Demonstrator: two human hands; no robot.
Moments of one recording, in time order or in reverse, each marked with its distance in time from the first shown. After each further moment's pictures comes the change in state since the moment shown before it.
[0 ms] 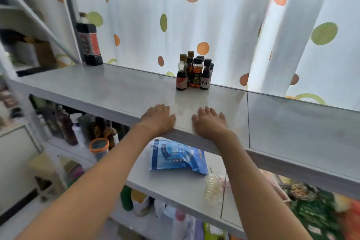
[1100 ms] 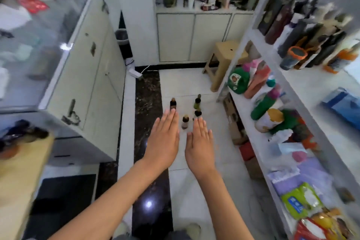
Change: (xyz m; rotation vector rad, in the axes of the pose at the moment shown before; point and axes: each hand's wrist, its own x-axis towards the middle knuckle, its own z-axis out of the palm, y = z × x) left_hand -0.649 -0.074 0.196 -0.120 0.288 -0.934; right_hand -0.499 -0.199 0.294 0.329 -0.401 -0.893
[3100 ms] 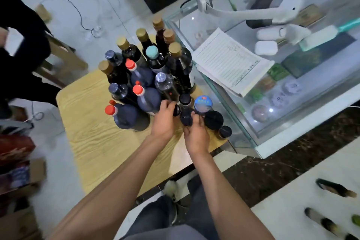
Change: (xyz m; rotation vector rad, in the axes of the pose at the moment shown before) left_hand -0.151 -0.595 -0.084 -0.244 0.341 -1.352; right_hand 0.067 -0.438 0.512 -0.044 -0.910 -0.618
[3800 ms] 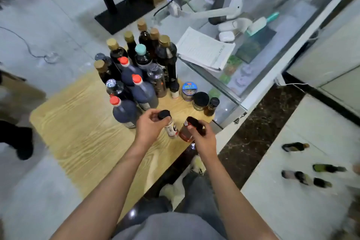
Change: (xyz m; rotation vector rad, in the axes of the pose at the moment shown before) left_hand -0.081 -0.057 -0.038 -0.738 -0.048 -0.138; right_hand -0.126 0.004 0.008 0.728 0.373 0.267
